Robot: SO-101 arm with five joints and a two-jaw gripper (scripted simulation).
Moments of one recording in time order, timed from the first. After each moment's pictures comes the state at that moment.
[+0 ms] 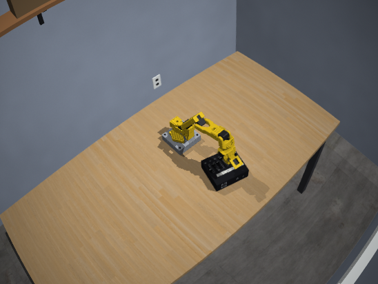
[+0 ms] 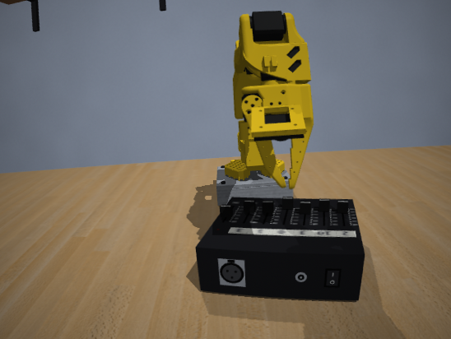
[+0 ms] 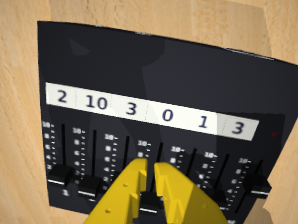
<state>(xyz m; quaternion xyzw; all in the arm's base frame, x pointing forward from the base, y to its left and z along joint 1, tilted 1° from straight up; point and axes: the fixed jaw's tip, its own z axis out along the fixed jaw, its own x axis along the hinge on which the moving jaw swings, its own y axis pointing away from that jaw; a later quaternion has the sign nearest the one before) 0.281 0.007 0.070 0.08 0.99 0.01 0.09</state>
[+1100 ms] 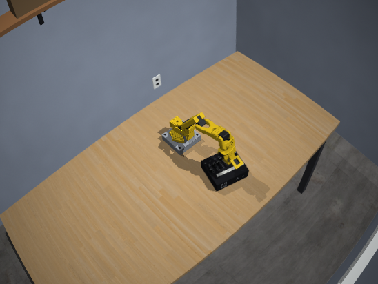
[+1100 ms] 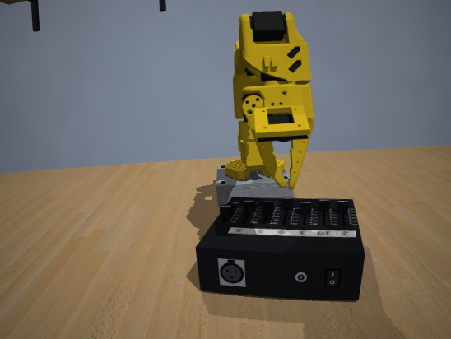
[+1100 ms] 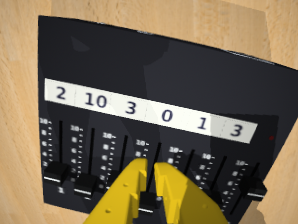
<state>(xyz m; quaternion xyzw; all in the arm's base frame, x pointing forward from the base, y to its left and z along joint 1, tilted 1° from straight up) 0.281 0.007 0.070 0.06 0.99 0.00 0.09</state>
